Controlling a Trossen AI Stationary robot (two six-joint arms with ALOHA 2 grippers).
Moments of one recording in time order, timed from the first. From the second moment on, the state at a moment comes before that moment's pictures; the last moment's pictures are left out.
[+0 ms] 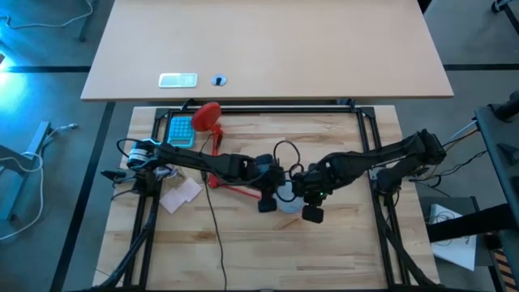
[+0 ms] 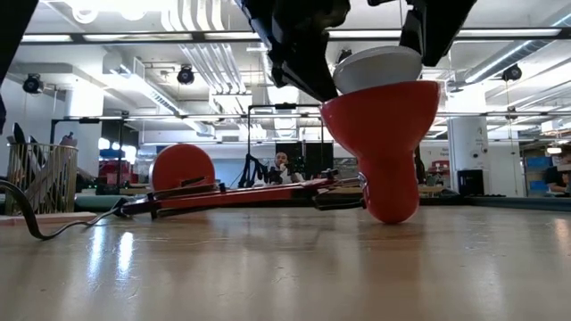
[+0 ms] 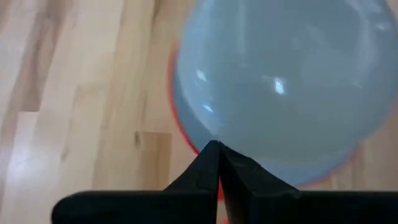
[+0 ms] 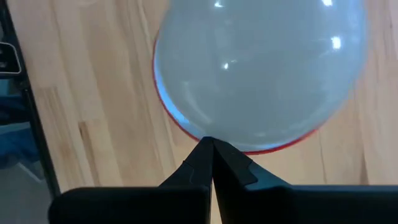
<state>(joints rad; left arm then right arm) -0.11 1.91 1.61 -0.63 -0.15 -0.11 0.26 1.52 1.37 -1.09 -0.05 0.46</state>
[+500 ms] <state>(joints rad) -0.20 1.90 1.61 -0.63 -0.12 -0.10 0.24 1.52 1.37 -1.15 0.04 0.41</state>
